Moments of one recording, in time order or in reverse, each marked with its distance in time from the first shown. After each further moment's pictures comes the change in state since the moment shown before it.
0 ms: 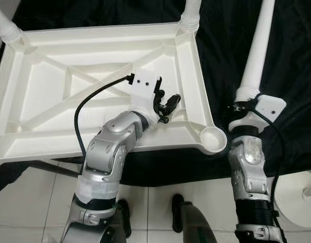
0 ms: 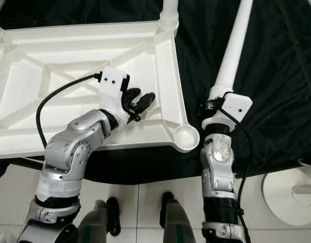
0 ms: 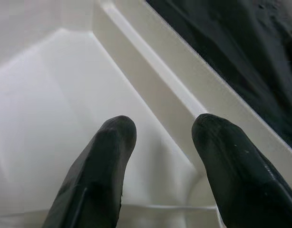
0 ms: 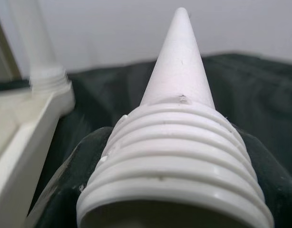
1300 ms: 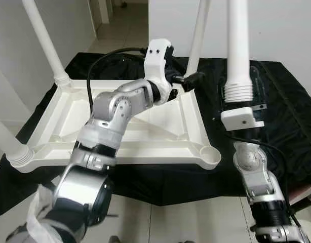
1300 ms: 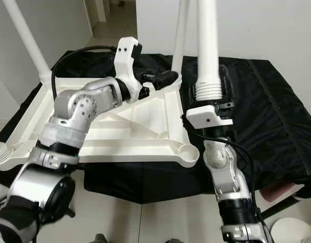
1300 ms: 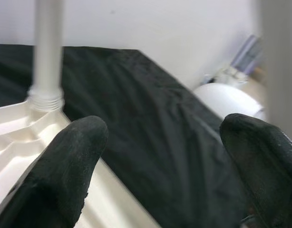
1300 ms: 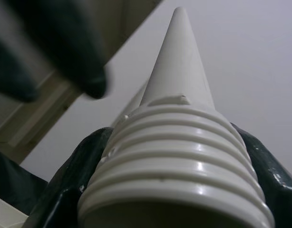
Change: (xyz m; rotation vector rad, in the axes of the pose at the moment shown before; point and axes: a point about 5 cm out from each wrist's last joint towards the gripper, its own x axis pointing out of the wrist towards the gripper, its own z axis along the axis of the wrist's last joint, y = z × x) left arm 0.057 0.000 0.058 -0.236 0.032 -0.270; right arm -0.011 0.032 0.010 -0.647 -0.402 0.308
